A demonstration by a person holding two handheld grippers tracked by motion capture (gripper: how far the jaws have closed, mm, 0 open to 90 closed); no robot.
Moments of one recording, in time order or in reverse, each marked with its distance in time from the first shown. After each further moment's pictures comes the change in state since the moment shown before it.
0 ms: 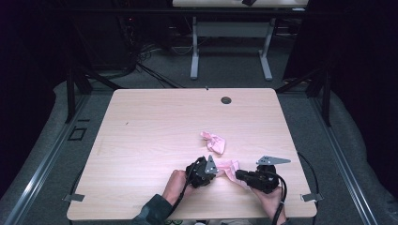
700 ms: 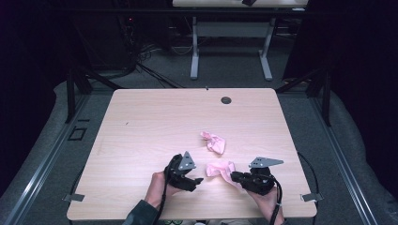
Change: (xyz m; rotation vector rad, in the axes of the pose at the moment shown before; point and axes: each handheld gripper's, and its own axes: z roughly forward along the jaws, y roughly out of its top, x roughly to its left) left arm 0.014 -0.030 -0.046 -0.107 0.018 -0.136; right arm 0.025 0.008 0.003 0.044 -0.025 -0.113
